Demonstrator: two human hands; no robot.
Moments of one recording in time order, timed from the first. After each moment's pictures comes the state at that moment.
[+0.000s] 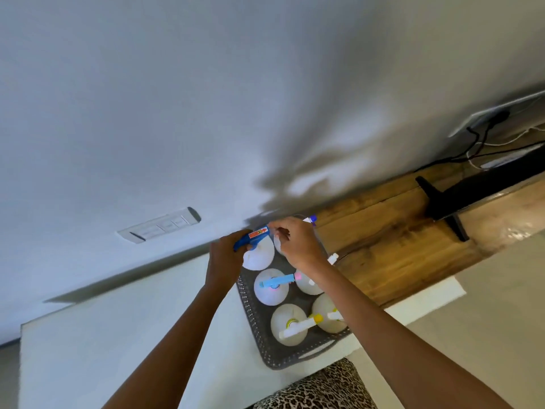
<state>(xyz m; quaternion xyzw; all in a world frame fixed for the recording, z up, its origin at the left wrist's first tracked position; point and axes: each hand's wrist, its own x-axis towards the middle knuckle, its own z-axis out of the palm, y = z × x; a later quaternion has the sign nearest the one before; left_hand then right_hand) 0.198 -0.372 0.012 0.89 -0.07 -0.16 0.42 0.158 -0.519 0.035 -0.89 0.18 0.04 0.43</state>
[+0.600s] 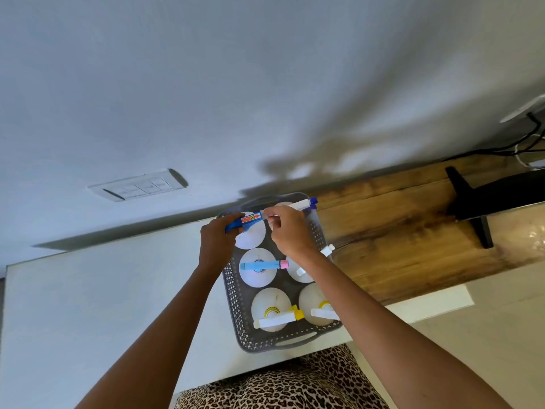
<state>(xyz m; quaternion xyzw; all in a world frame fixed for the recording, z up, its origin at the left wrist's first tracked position) 0.193 -0.398 -0.041 0.92 0.02 -0.16 0.36 0.168 -0.536 -0.031 -0.88 0.17 0.12 0.43</state>
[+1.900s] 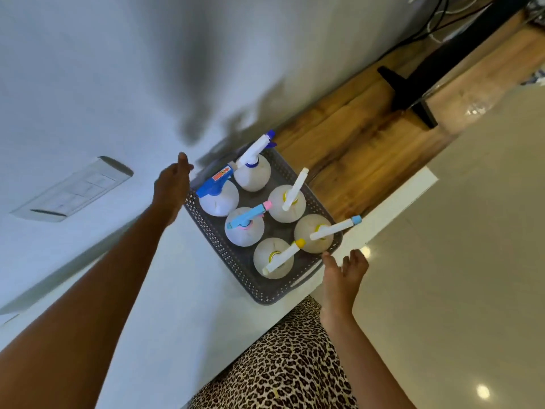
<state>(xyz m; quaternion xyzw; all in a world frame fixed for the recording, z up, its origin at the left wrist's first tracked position) 0.253 -0.383 -0.068 0.88 0.00 -0.27 0.40 -0.024 -0.475 -0.058 -0.40 0.68 -0.21 0.58</state>
